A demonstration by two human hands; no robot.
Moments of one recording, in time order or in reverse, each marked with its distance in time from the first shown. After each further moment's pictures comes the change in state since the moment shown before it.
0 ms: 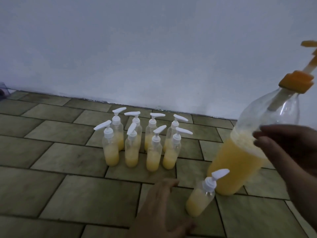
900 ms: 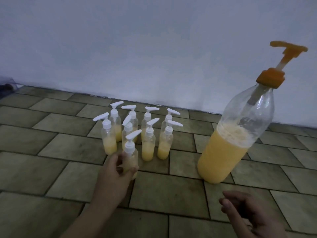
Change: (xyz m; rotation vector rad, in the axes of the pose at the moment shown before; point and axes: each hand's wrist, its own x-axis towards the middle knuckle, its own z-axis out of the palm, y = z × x) left_hand 0.003 -0.026 -0.043 -0.195 0.510 -0.330; right_hand -0.111 0.041 0.028 0.038 0.057 0.187
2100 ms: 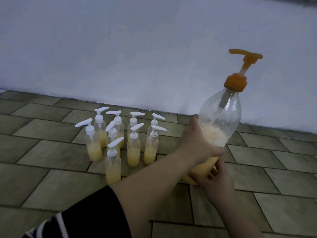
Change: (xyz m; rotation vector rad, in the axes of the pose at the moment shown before) left_hand 0.014 0.157 0.148 -0.075 -0.534 0.282; right_hand 0.085 0.066 0.038 0.085 -0.116 0.340
